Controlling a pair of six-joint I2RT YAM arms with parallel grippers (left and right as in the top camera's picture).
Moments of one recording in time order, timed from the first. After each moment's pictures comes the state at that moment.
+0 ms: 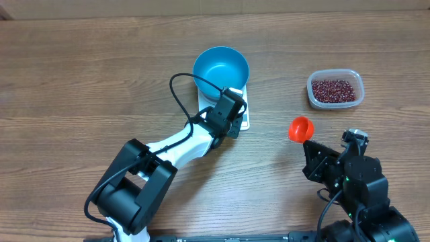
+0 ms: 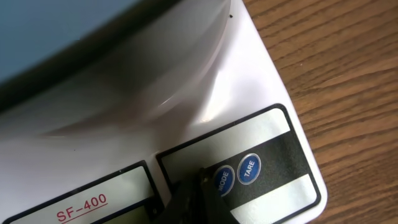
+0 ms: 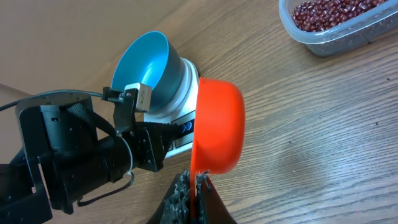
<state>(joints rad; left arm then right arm) -0.65 1.89 1.04 -0.12 -0.13 -0.28 0.35 0.50 0.67 -0.74 0.01 0.75</state>
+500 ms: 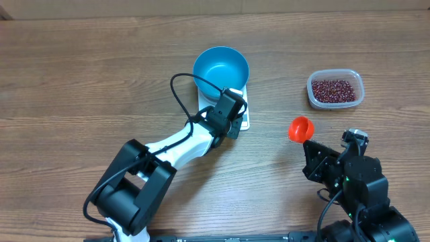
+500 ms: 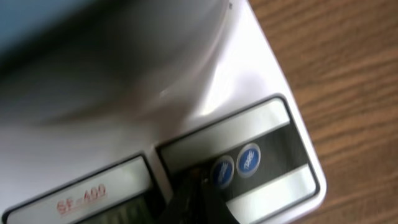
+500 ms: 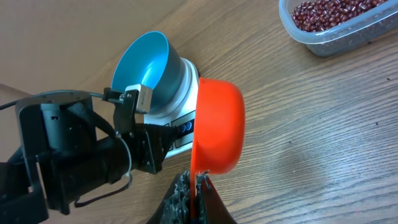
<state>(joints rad) -0.65 1.88 1.06 -0.17 -0.12 -0.28 0.35 0.50 0.67 -0.74 0.01 0.75</state>
